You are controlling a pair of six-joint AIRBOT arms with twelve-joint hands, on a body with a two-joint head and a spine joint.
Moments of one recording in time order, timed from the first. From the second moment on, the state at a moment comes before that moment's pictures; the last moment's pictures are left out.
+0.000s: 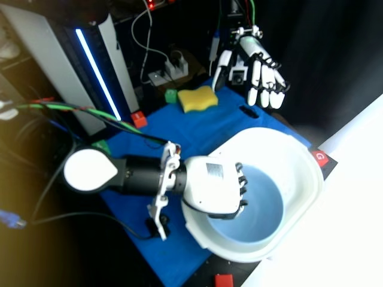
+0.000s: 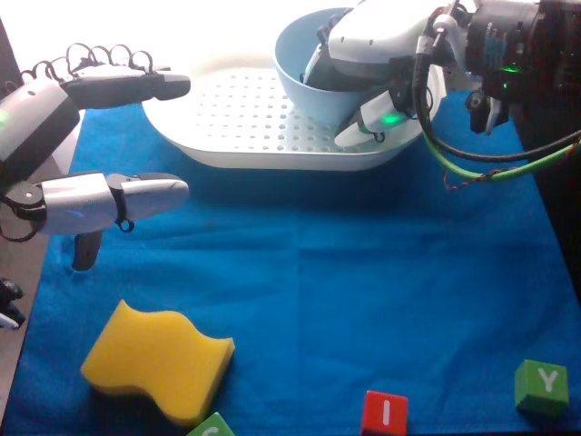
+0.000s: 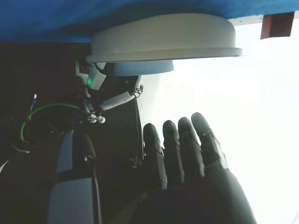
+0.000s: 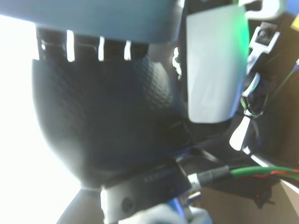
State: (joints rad) left arm 1.01 -0.97 1.12 -0.22 -1.19 0.71; right arm -0.43 -1.57 1.94 -1.16 0.47 0.16
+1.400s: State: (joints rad) left arm 1.09 -0.95 1.07 -0.32 -1.31 0.71; right arm -0.53 -1.05 1.34 -0.99 0.98 0.03
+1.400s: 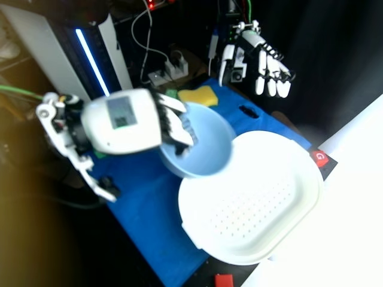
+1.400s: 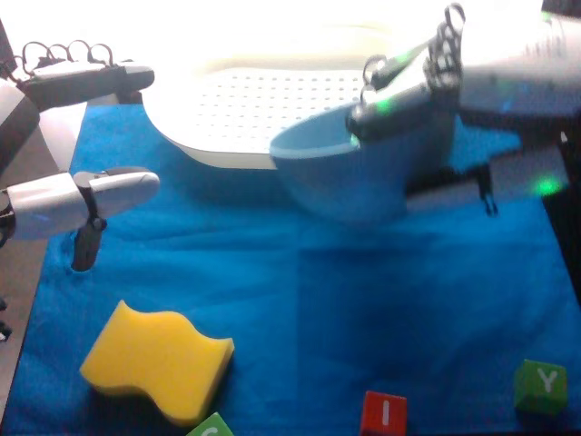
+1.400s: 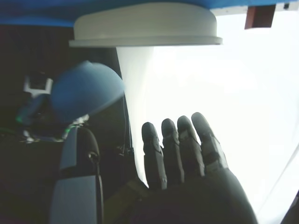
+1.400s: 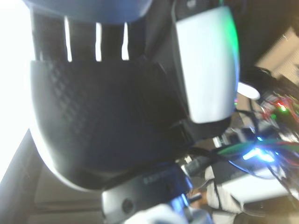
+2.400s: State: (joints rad) left arm 1.10 -0.94 1.06 -0.33 -1.33 0.71; right arm -0.74 -1.18 1.43 -0.93 0.95 0.16
